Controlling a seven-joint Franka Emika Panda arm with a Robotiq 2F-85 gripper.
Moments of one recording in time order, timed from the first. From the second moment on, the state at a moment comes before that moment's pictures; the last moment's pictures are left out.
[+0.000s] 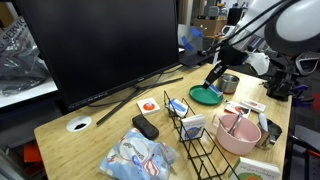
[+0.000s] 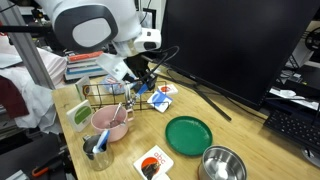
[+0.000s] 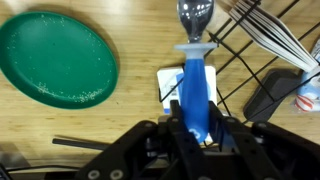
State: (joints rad) arm 0.03 -0.08 0.09 -2.60 0.23 2.91 -0.18
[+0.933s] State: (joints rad) arm 0.13 -0.22 0.10 -2.78 0.16 3.01 0.06
